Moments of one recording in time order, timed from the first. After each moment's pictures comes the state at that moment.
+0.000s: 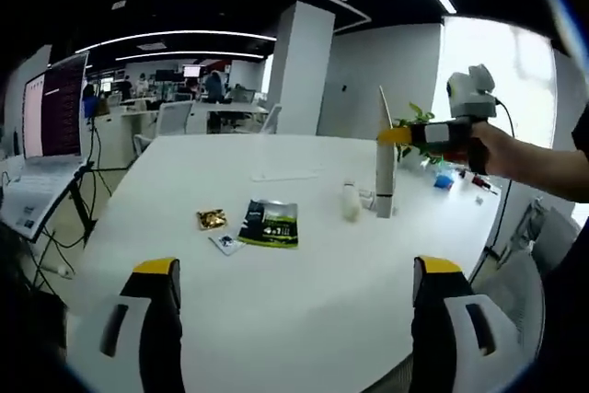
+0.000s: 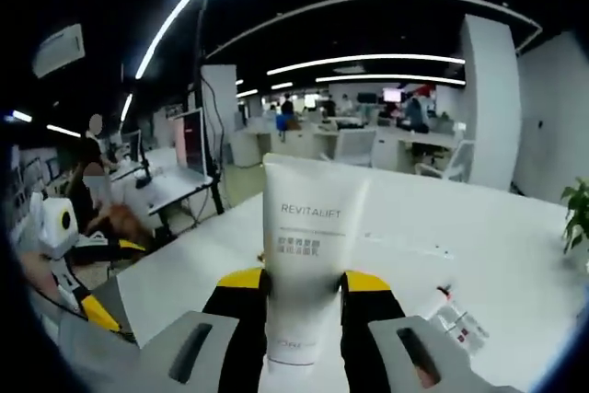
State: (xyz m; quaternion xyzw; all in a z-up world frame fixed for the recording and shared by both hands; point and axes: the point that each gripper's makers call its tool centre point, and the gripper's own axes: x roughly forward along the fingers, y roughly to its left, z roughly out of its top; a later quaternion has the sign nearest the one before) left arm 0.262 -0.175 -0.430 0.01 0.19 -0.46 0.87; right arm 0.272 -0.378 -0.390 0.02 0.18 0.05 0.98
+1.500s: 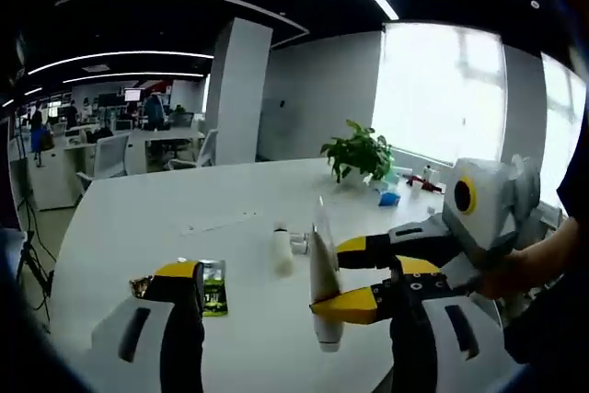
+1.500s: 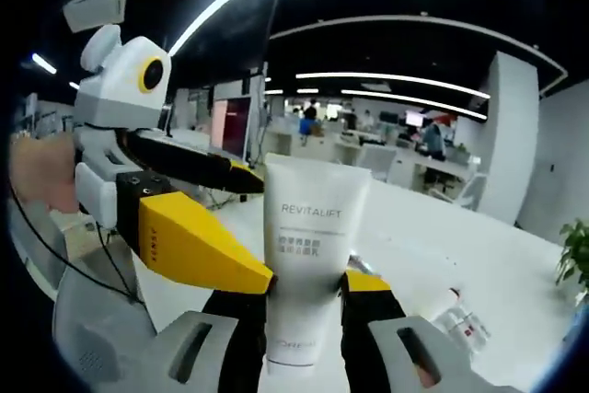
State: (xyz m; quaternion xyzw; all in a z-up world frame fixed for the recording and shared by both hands) left arm 0.236 -0.284 -0.361 0.02 0.16 -0.57 0.80; right arm 0.222 -0.304 -0.399 -0.06 0.16 0.08 0.98
